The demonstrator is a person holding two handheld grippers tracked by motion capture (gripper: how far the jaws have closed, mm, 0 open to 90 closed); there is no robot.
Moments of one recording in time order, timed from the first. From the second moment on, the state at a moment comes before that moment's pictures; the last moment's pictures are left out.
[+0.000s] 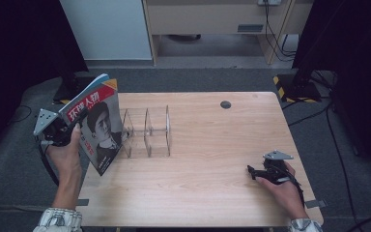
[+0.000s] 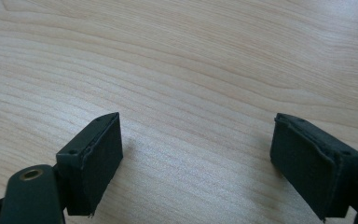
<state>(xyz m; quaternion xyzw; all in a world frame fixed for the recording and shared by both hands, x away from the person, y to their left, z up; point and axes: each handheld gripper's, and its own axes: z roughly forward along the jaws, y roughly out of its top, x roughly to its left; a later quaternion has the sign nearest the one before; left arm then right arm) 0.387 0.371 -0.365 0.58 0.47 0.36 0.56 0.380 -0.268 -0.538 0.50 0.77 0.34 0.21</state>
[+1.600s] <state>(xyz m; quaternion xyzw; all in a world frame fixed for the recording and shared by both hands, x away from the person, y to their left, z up) 0.392 0.360 -0.382 0.57 0.47 0.37 0.57 0.380 -0.267 -0.538 0.50 0.77 0.34 0.21</state>
